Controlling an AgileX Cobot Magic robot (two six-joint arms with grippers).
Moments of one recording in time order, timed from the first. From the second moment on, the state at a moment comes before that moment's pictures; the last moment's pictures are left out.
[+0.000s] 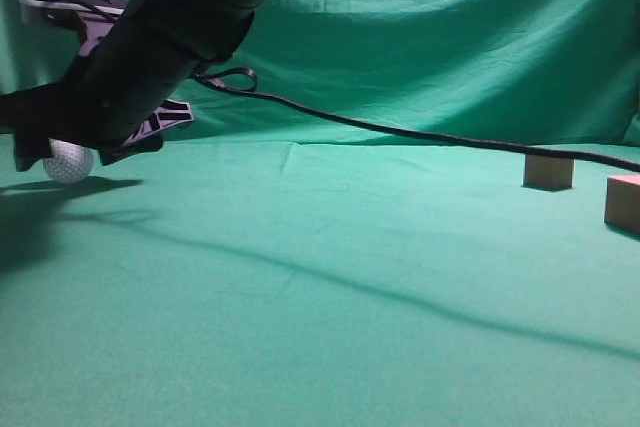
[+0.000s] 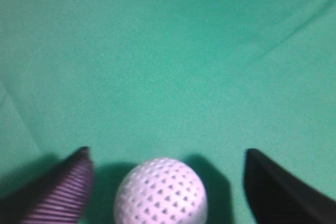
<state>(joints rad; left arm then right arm) -0.05 -0.02 0.02 0.14 0.36 -0.09 0.90 2.58 -2.09 0.50 0.11 -0.49</state>
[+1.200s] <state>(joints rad) -0.05 -0.02 0.02 0.14 0.36 -0.09 0.58 1.47 -1.70 0.23 1.03 -0.20</state>
